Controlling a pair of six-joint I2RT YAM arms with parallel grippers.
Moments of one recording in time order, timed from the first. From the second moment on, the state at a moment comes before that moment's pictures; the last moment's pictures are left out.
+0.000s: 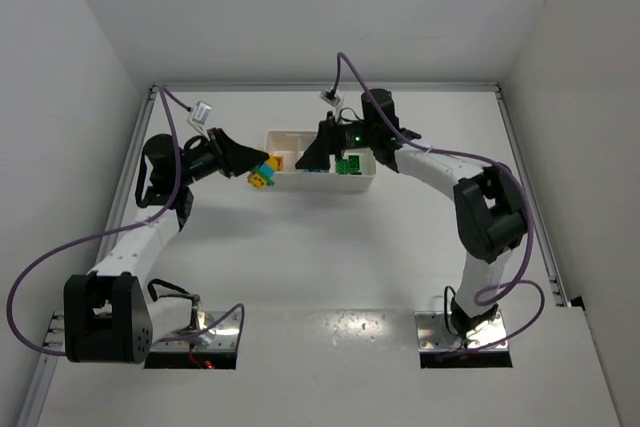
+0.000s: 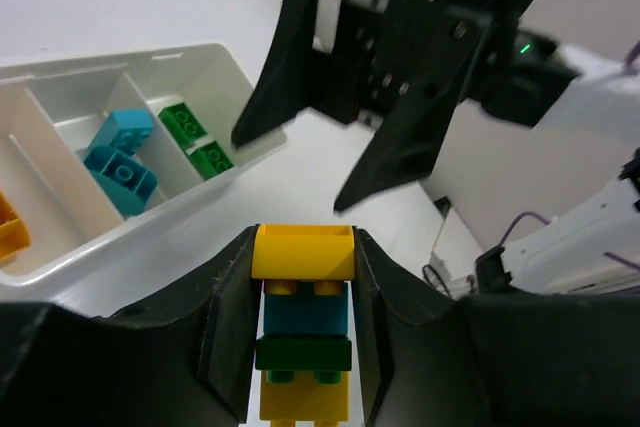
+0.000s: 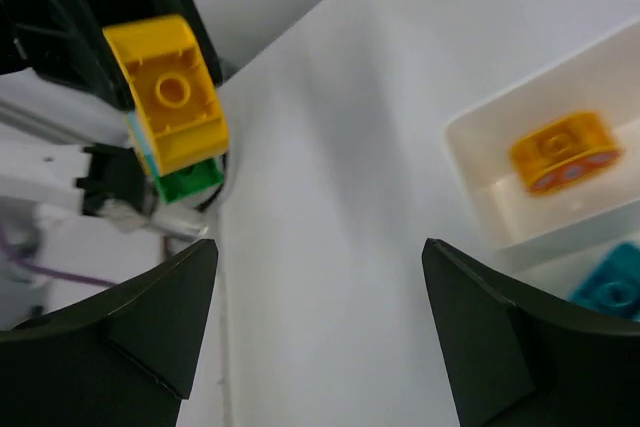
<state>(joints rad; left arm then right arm) 0.00 1.15 0.68 0.45 0.94 -0.70 0.47 1.85 1.32 0.17 -0.95 0.25</state>
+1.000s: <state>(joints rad) -0.05 1.29 0.71 0.57 1.01 -0.84 0.53 1.98 1.30 0.70 -1.17 0.84</state>
